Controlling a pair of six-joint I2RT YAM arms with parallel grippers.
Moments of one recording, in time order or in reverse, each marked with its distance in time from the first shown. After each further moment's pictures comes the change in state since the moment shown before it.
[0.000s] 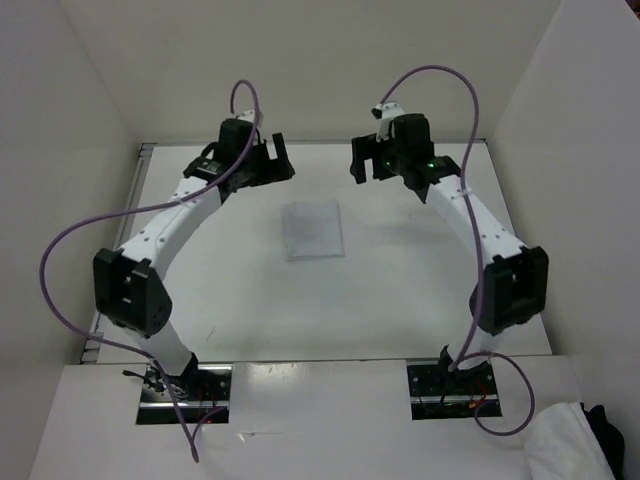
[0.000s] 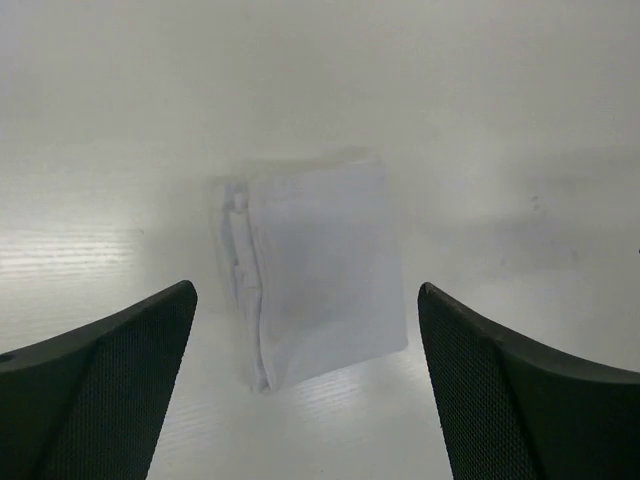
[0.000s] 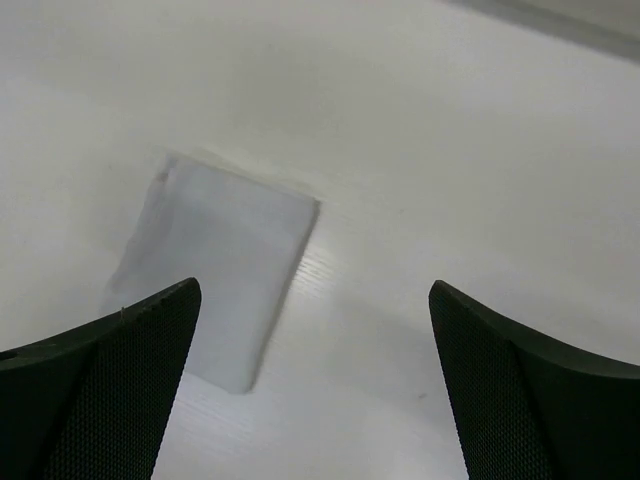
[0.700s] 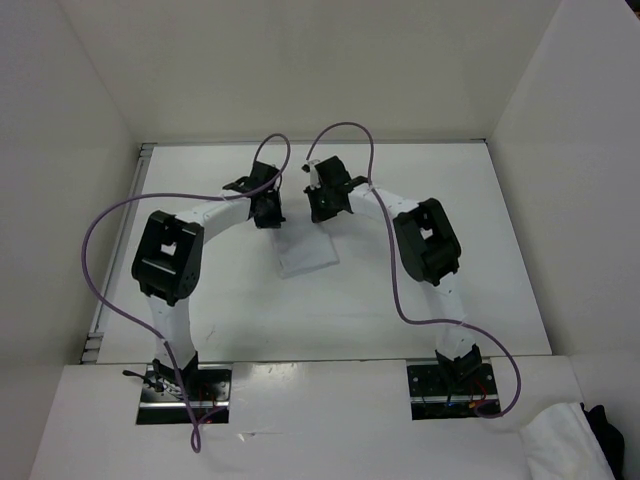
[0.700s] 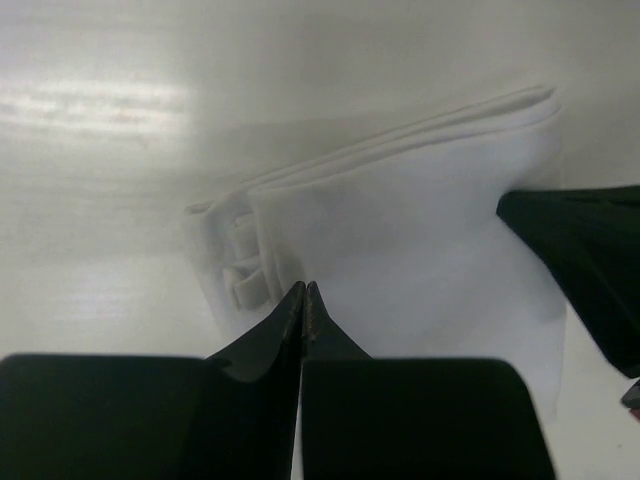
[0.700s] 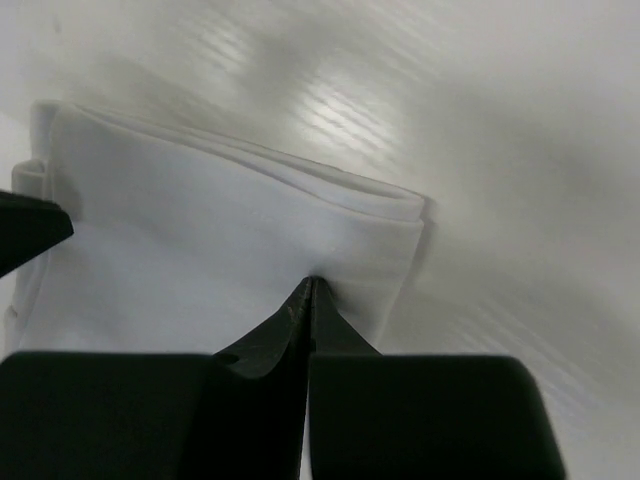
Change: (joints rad) left arm -0.010 0.194 -0.208 0.077 -0.040 -0.030; right arm 0.205 0.511 0.159 0.030 -0.053 0.050
